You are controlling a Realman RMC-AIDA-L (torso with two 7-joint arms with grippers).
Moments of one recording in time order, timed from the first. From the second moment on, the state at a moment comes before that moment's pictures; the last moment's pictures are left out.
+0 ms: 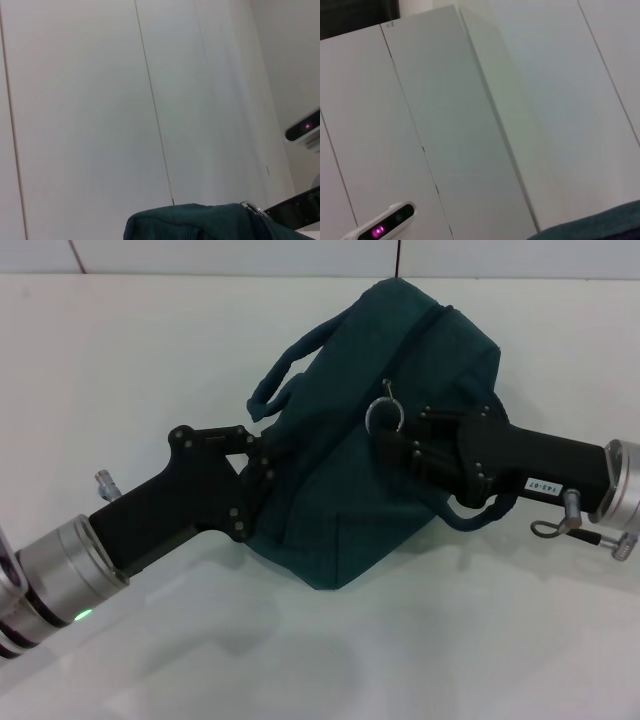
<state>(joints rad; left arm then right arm) -0.37 -2.09 1.19 0.20 1.07 1.63 -0.40 0.64 1.96 -2.03 -0.24 -0.41 -1.52 1.03</state>
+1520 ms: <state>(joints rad) -0.36 -2.07 1.23 0.22 1.13 1.70 -0.38 0.43 2.01 -1.65 -0.26 -0.40 -1.53 0.57</state>
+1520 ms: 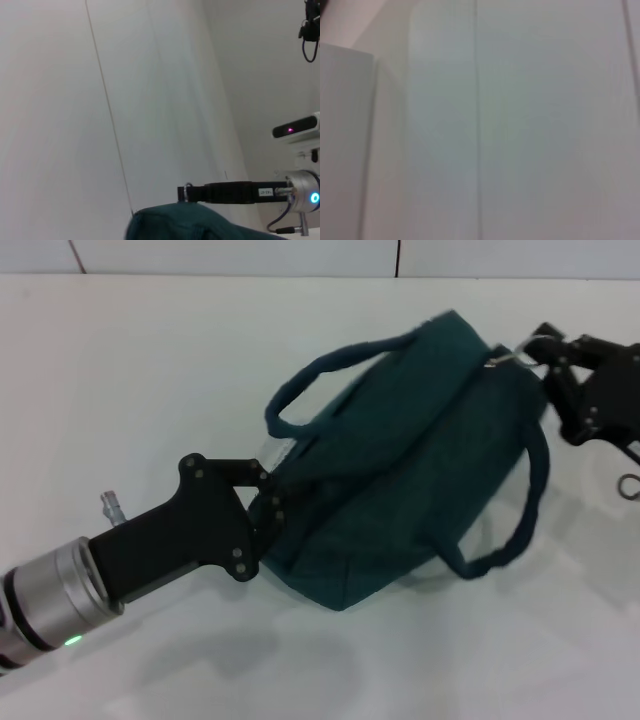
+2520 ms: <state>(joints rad) -0.41 -2.04 1.23 0.22 1.01 1.64 -0.54 0.37 2.01 -1.52 -0.25 -0.41 -1.43 0.56</state>
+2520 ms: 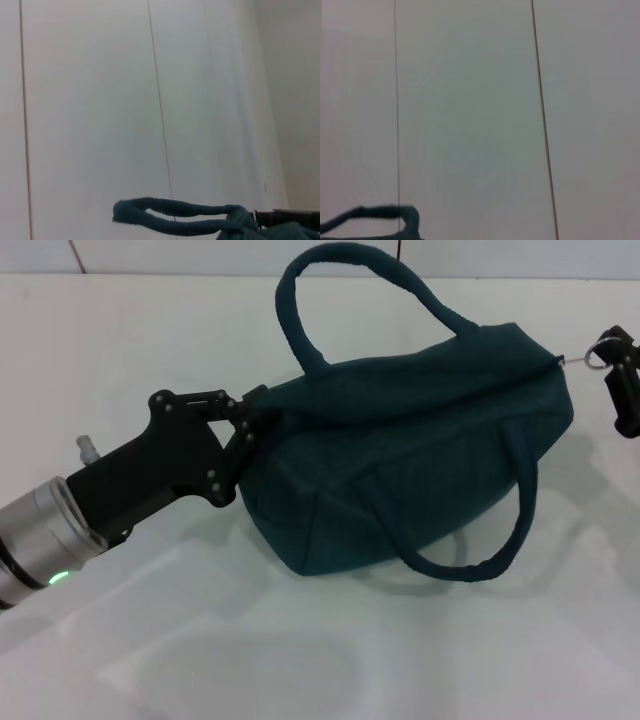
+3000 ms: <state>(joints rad) -0.43 -2.05 1.23 0.22 1.01 1.61 -0.53 0.39 2.01 -1.53 -0.25 -0.41 -1.39 0.59</state>
